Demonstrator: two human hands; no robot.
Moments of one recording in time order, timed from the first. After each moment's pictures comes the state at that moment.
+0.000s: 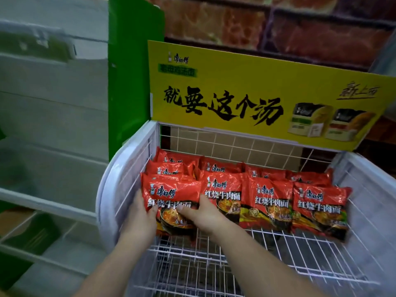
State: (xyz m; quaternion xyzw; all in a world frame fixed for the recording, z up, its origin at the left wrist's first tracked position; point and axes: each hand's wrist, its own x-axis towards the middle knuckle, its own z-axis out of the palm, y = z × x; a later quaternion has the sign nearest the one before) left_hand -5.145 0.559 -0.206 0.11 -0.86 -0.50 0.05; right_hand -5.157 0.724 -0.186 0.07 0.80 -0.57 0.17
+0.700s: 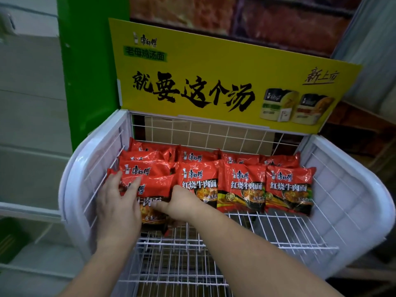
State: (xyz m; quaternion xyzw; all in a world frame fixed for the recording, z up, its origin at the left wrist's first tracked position) left_hand -5.144 0.568 -0.227 -0.02 -0.93 -0.24 0.26; right_hand -5.150 0.720 -0.165 0.02 0.92 -0.36 0.17
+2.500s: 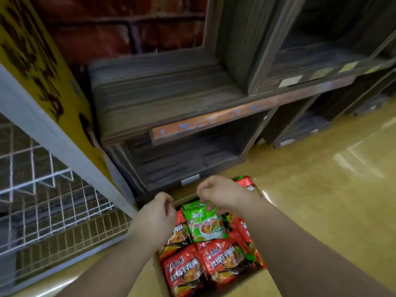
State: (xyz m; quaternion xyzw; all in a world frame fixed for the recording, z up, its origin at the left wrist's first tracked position) left_hand -4.898 1.094 -0.530 -0.21 -0.92 -0.23 -0.26; right_hand -4.838 1.267 -0.489 0.36 0.77 -0.47 0.23
